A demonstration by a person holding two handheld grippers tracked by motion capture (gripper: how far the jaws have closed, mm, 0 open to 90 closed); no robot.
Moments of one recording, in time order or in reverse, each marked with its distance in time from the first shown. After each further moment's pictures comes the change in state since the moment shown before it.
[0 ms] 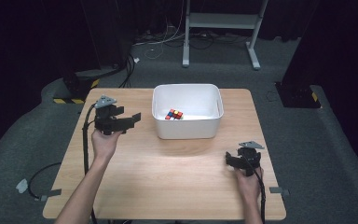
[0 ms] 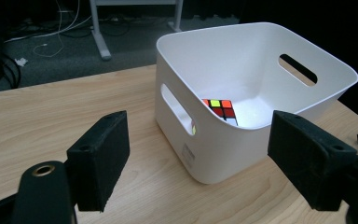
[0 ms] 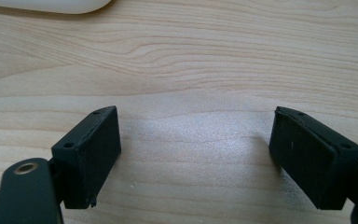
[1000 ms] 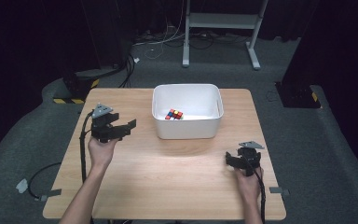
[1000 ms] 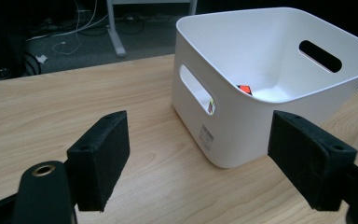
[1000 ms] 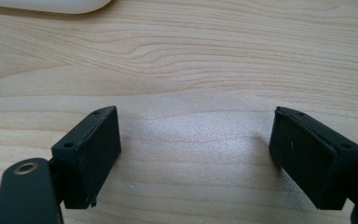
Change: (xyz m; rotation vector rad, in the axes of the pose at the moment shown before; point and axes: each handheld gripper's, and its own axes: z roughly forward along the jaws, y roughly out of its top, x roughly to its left) left arm 0.005 -0.026 -0.005 -0.005 0.058 0.002; right arm 0.000 0.000 0.000 0.000 0.000 0.000
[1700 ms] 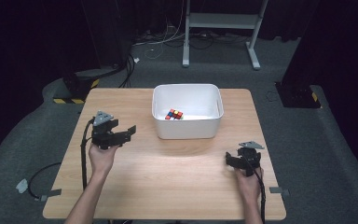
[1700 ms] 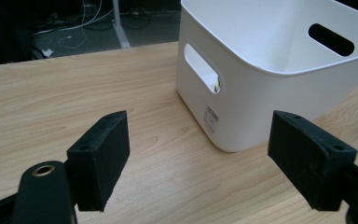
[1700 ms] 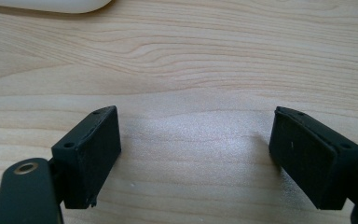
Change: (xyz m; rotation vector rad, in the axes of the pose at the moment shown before) left arm -0.002 -0.023 0.000 0.013 0.026 -0.004; right arm 0.000 0.000 0.000 0.000 0.001 0.000
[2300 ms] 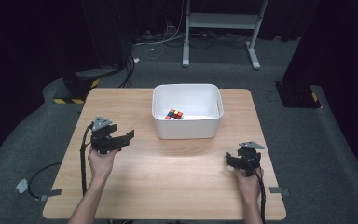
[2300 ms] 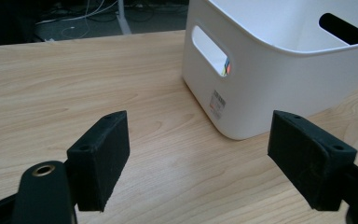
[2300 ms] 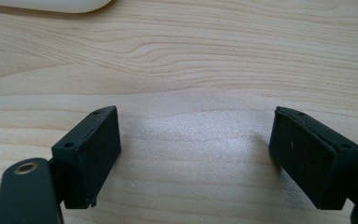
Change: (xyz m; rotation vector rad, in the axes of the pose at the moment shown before) left arm 0.005 -0.017 0.000 0.015 0.017 -0.030; right arm 0.000 0.000 0.000 0.000 0.001 -0.001
